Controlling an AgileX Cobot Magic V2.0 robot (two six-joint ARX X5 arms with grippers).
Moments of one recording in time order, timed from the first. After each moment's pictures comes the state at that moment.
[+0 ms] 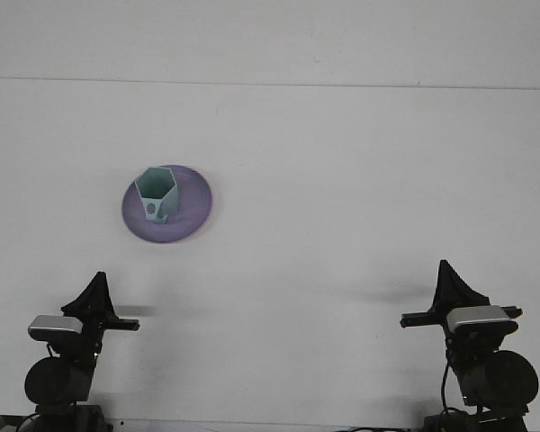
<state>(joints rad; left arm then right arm) 0.01 0.00 0.03 0.16 0.04 -0.07 0.14 0.25 0.39 -0.11 0.03 0.04</state>
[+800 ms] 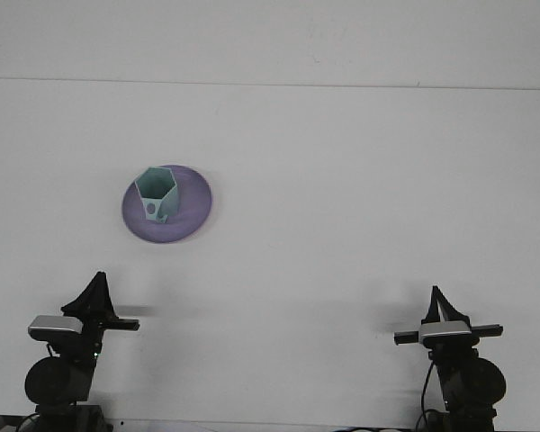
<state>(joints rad) 0.01 0.00 0.03 0.16 0.04 -0.07 -0.03 0.01 0.02 -0.09 -0.05 -0.23</state>
